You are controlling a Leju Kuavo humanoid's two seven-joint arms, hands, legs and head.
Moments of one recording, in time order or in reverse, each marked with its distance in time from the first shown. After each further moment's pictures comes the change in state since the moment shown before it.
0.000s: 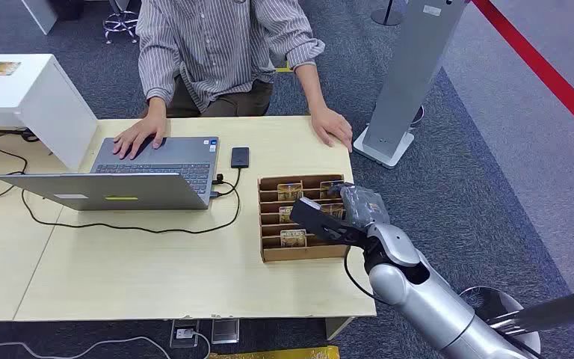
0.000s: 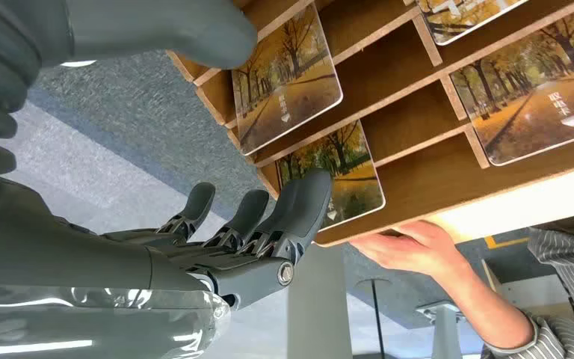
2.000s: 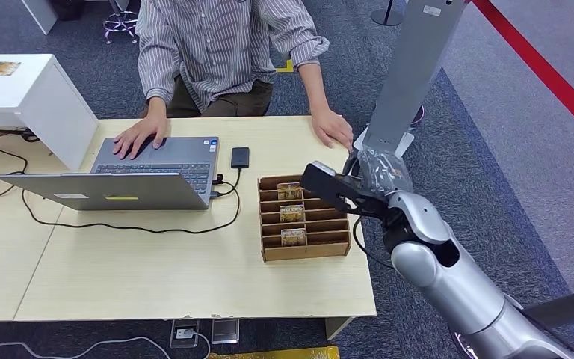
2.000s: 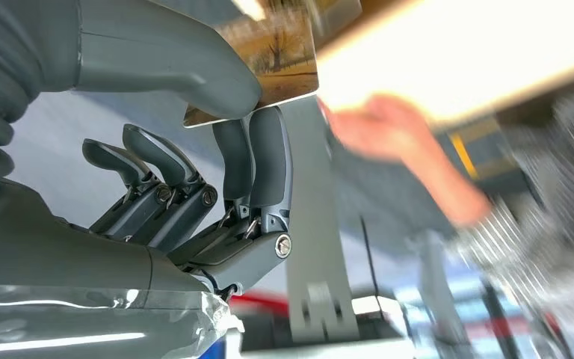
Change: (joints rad) left arm 0.003 0.002 -0.006 0.000 -0.008 0.038 0.017; right arm -0.096 -0.067 -0.070 -0.246 -0.009 0.123 0.108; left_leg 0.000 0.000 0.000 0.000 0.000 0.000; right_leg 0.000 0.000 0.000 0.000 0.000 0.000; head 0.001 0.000
